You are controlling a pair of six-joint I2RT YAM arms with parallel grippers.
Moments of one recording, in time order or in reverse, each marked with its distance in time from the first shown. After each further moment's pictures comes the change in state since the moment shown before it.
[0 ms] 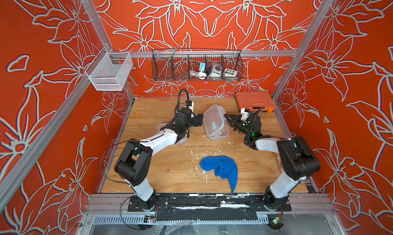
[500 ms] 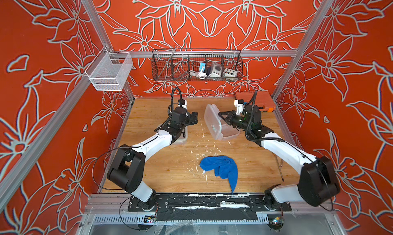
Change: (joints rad) left arm 0.031 -0.073 -0.043 -0.048 -0.043 -0.035; right arm 0.134 -0.299 0.247 -0.731 0.074 -0.419
